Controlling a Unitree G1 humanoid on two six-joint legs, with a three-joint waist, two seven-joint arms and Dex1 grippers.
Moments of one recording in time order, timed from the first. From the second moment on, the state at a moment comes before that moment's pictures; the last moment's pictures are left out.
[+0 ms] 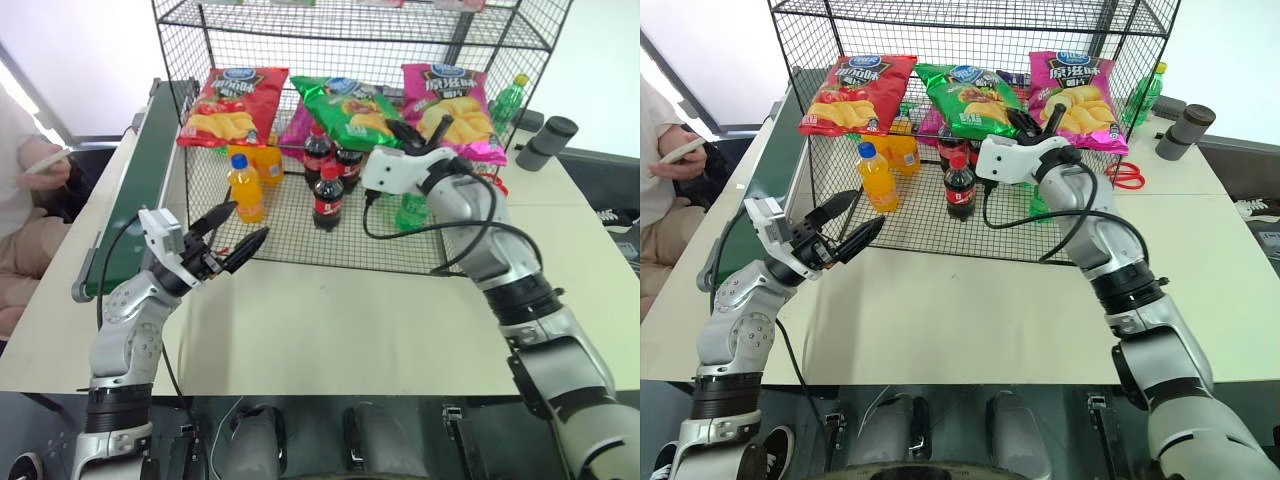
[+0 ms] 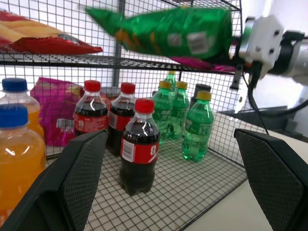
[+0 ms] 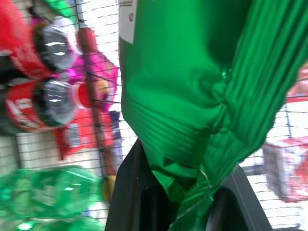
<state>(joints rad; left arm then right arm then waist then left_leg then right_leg) -0.22 0.37 0.22 -0.09 -0.59 0.17 -0.84 -0.83 -0.50 0.30 0.19 -0.72 0.09 0.27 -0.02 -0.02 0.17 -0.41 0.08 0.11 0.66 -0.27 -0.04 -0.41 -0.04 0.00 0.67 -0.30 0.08</state>
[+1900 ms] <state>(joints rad) -0.17 0.32 0.14 -0.08 -0.41 -0.06 -0.73 -0.99 -0.35 0.21 0.15 -0.40 0.41 0.58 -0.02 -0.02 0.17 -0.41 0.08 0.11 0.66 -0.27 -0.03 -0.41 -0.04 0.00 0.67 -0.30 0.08</state>
